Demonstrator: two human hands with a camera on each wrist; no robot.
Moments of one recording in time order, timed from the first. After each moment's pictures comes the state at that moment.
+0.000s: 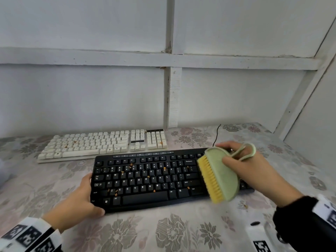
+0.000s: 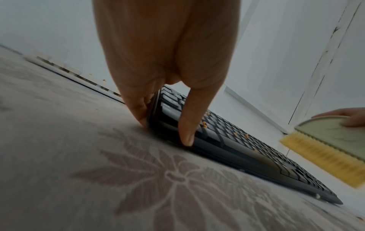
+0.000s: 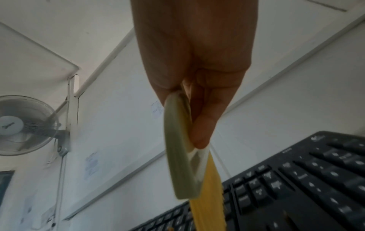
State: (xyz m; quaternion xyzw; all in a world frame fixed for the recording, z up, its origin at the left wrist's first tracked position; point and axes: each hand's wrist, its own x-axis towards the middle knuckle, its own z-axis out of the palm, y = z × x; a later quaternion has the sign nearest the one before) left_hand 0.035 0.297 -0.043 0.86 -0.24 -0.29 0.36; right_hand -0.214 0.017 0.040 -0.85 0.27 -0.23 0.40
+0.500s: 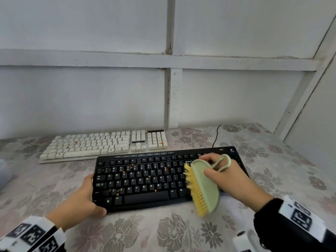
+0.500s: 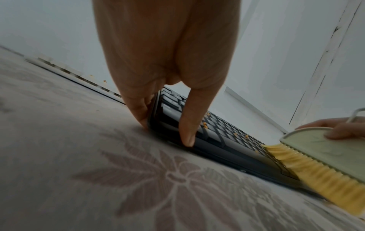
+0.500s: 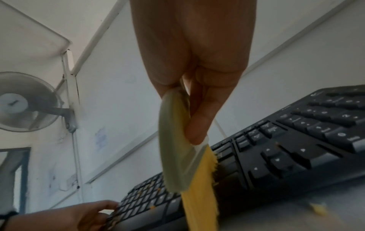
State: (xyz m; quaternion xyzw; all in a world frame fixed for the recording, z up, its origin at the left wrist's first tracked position) left_hand 0.034 0.297 -0.041 0.85 -0.24 -0.29 0.36; right_hand -0.190 0.039 0.015 -0.85 0.28 -0.16 0.42
